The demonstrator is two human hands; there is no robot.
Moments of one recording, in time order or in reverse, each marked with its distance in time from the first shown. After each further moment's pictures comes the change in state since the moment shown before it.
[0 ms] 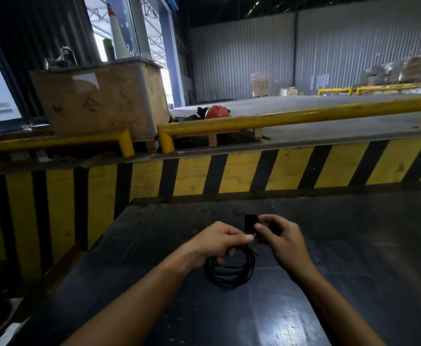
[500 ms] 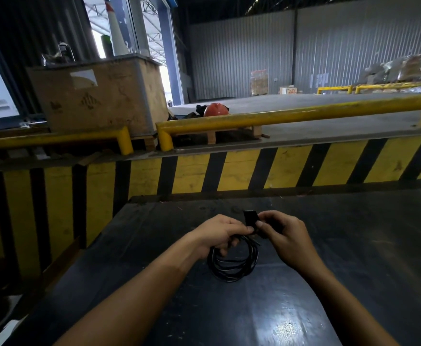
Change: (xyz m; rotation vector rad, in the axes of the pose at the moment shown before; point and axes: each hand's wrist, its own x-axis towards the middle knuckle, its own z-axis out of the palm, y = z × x) left_hand 0.004 0.015 0.001 -0.108 -0.004 -0.095; right_hand 0.002 -0.009 -0.017 -0.243 -0.086 -0.202
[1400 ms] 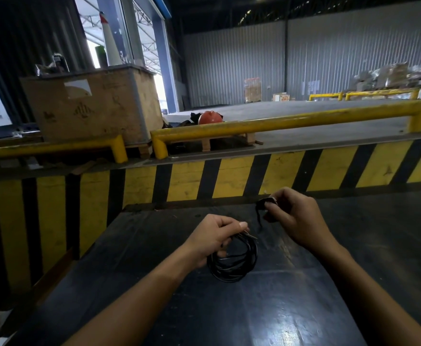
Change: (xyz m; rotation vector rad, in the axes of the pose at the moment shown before) left_hand -0.003 0.002 0.008 -0.174 0.087 0.239; right_hand 0.027 -0.031 -0.044 -0.097 0.016 -0.050
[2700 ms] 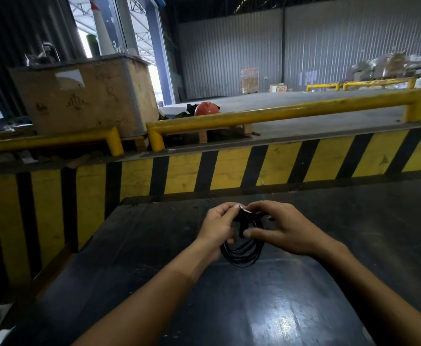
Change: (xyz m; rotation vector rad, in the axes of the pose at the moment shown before) left_hand 0.010 -0.008 0.029 -0.198 0.220 -0.012; right_hand -0.017 -0.001 0.007 -0.235 -0.402 -0.081
